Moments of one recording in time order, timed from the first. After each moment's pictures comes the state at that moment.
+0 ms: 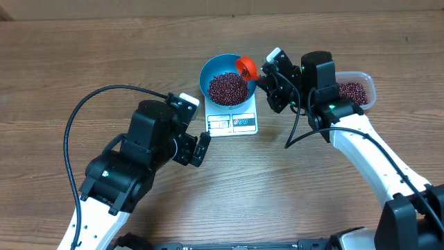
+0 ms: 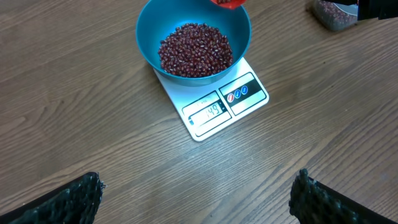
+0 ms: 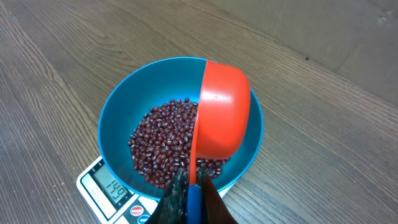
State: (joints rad) left arm -0.45 1.05 1.10 -0.84 0.02 0.00; right arm 0.28 1.56 1.08 -0.15 -0.43 -0.32
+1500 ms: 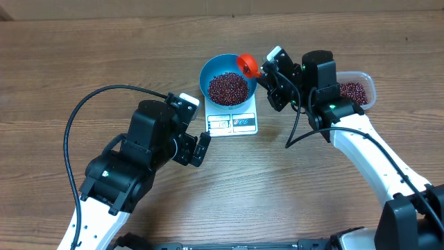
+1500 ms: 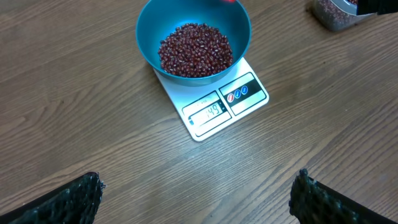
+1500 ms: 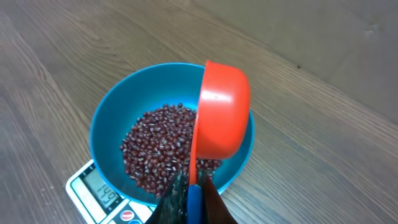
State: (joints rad) left arm -0.45 1.05 1.10 -0.84 0.02 0.00; right arm 0.27 1.56 1.08 -0.13 -0.43 -0.34
